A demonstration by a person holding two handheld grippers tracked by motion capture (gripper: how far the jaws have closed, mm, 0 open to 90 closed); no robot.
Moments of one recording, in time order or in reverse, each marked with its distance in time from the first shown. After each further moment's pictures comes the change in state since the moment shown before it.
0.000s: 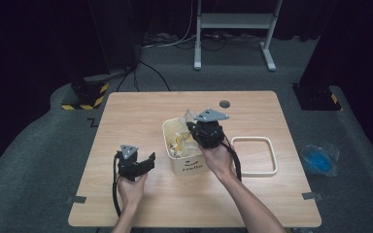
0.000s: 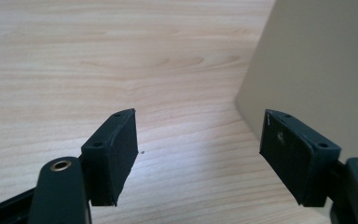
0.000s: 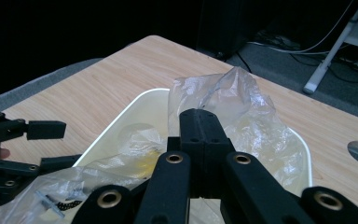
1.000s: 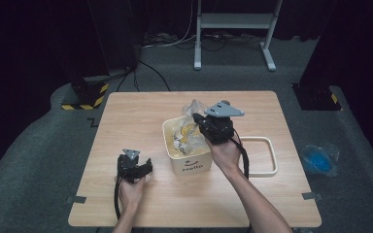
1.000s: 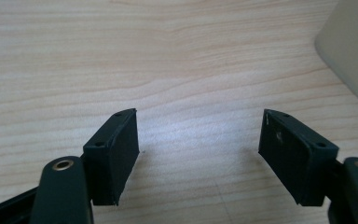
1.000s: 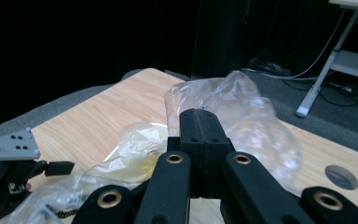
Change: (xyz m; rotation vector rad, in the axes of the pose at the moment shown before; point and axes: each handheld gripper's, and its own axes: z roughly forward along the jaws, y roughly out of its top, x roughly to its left) left arm 0.012 -0.026 0.031 0.133 0.141 0.040; right arm -0.011 0.017 -0.031 -0.115 -0.009 0.008
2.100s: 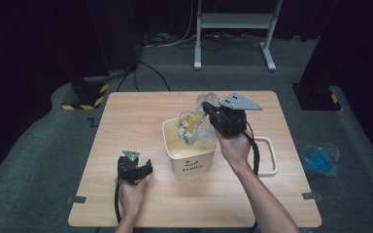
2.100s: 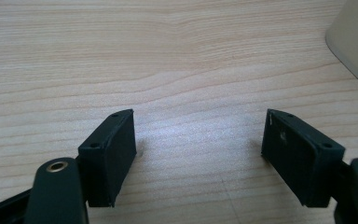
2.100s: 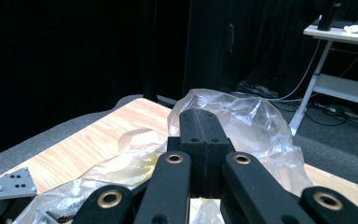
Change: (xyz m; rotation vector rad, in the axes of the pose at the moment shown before) left arm 0.000 -0.004 0.002 -0.009 0.014 -0.008; right arm -0.017 0.022 -0.028 -0.109 -0.032 0.016
